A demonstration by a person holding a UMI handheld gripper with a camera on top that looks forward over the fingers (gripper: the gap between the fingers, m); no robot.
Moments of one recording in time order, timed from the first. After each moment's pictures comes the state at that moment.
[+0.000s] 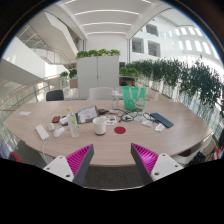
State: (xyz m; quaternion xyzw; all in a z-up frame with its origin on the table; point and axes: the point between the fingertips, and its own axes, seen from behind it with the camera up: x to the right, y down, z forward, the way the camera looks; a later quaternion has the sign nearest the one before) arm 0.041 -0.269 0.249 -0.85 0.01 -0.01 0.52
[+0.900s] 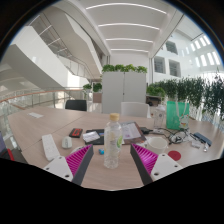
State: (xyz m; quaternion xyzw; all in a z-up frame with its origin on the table) arm -0.225 -0.037 0.158 -0.78 -0.09 0.05 0.62
